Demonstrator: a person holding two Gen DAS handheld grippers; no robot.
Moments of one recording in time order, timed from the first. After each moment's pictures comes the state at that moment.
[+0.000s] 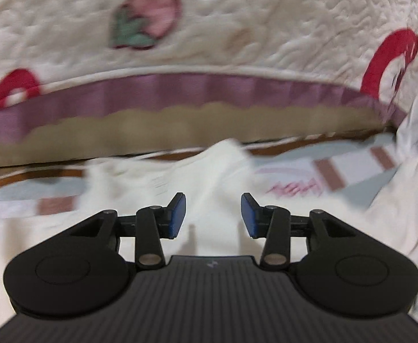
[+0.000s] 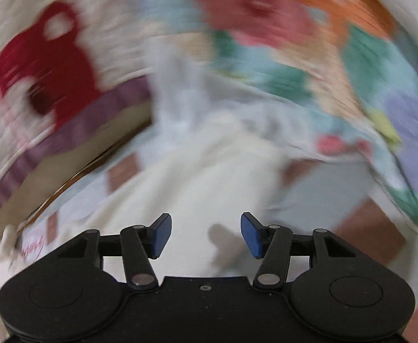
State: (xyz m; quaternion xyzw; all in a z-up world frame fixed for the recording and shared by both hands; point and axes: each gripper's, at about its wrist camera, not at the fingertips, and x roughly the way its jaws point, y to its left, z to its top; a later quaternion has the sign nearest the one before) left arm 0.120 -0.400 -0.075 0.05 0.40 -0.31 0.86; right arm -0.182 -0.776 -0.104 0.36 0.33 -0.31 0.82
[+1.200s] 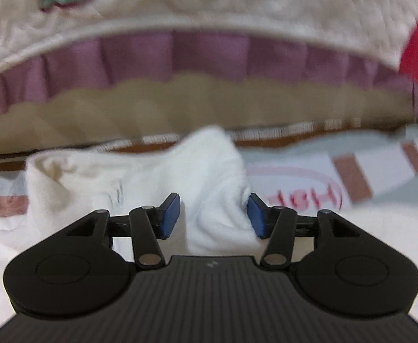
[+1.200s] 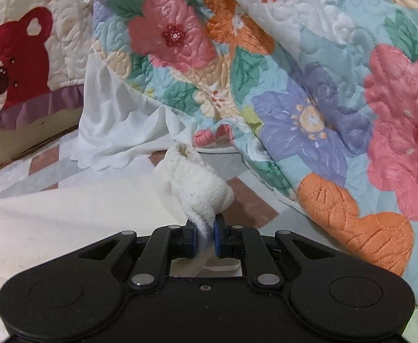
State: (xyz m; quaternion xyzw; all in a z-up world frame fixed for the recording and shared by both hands) left arm 0.147 -0.450 -0.117 0.08 0.43 -0.27 0.86; right arm -0.276 -0.724 -0.146 0.20 0.29 -0.43 0.83
